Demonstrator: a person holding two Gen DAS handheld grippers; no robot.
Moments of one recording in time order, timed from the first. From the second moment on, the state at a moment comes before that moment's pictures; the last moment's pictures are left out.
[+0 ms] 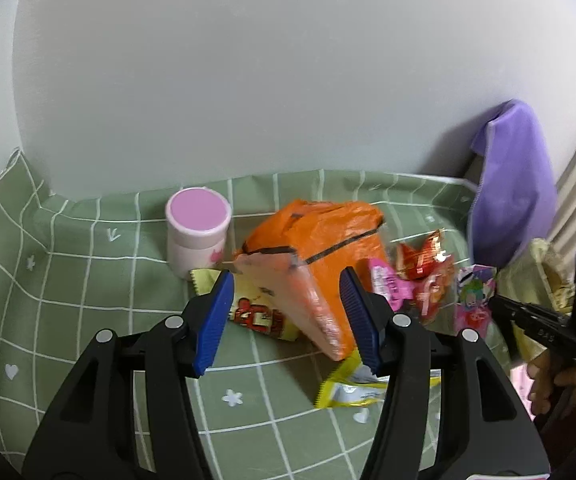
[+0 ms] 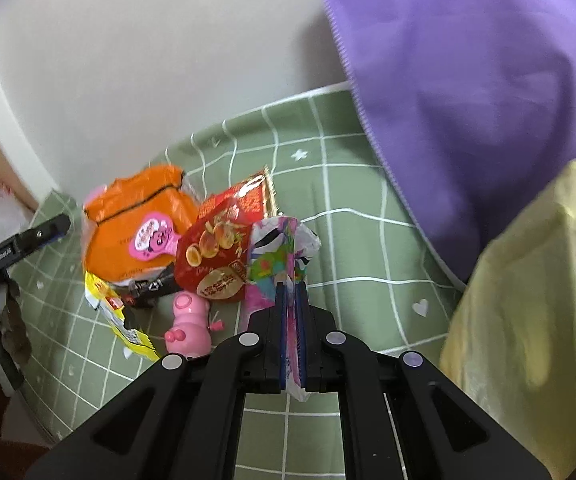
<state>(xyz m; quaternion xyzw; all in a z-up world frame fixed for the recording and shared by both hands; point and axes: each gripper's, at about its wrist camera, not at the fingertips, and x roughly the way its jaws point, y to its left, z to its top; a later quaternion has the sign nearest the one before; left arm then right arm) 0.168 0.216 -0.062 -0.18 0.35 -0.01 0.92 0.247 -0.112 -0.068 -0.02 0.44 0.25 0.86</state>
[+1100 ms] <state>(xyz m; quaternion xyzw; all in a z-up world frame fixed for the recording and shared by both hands) 0.243 0.139 -0.067 -0.13 0.43 -0.09 0.89 0.199 -0.139 -0.092 0.01 0.46 0.23 0.86</state>
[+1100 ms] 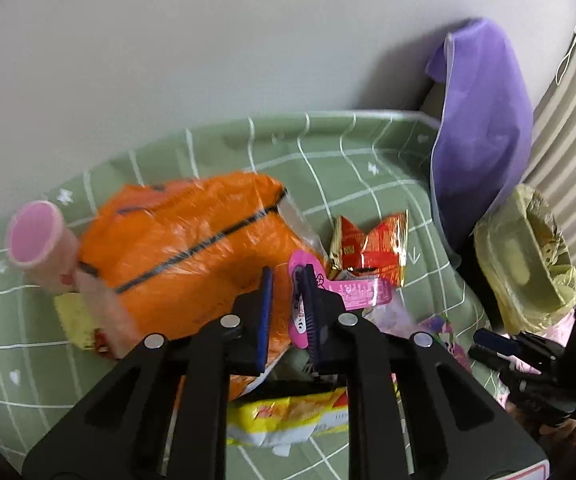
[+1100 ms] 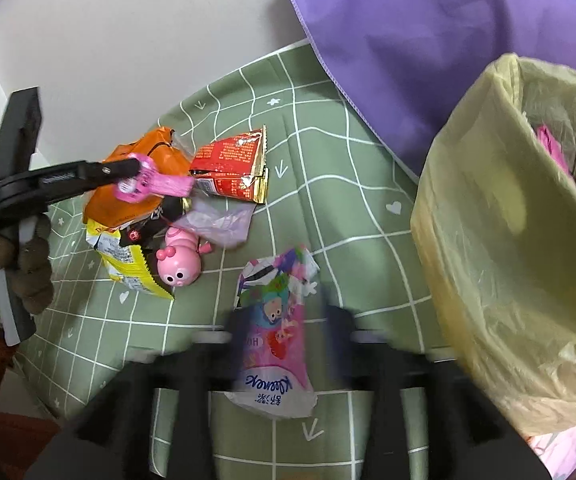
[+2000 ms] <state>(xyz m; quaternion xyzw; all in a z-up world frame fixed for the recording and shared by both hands) 0.199 0.137 -0.002 -0.09 0.34 -0.10 0.93 0.160 -0.128 -0.068 -0.06 0.42 0.20 0.88</state>
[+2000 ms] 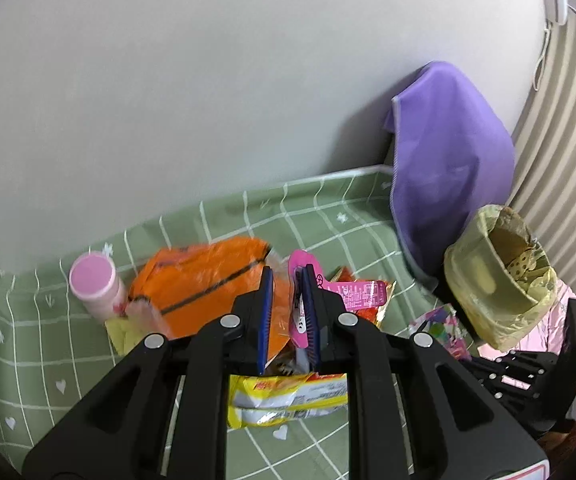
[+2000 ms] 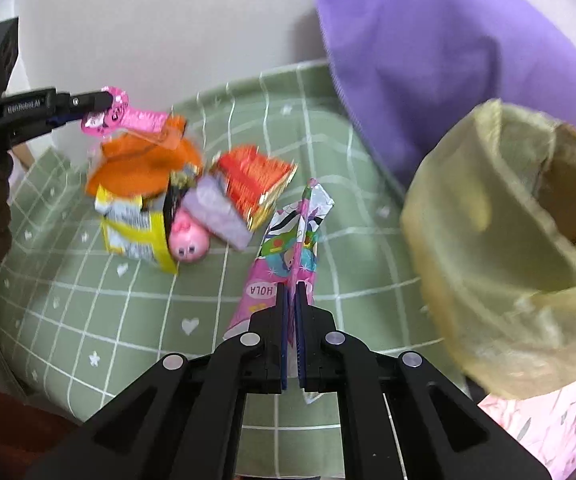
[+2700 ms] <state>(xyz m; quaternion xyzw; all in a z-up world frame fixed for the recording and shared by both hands) 0.231 0.003 0.125 -0.01 0.21 -0.23 0.95 0.174 -0.229 0.092 -0.07 0.24 0.08 0.96</state>
